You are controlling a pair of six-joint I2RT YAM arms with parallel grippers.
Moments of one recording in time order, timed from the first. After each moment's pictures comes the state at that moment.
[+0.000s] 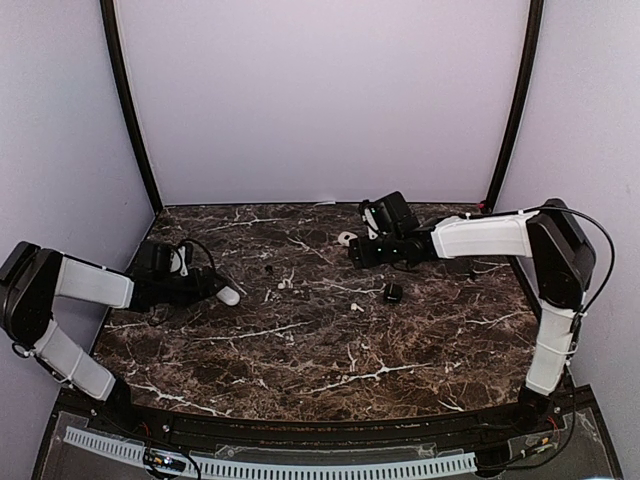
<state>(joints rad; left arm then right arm) -0.21 1.50 0.53 0.25 0.34 -0.54 0.70 1.88 1.28 -0.15 0.18 0.27</state>
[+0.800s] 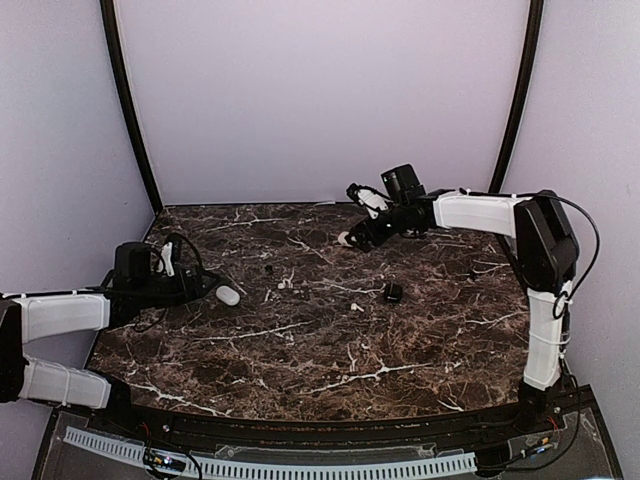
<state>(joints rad) -0.21 1.16 0.42 0.18 0.41 -0.50 0.55 2.03 1.56 -0.27 -0.18 -0.23</state>
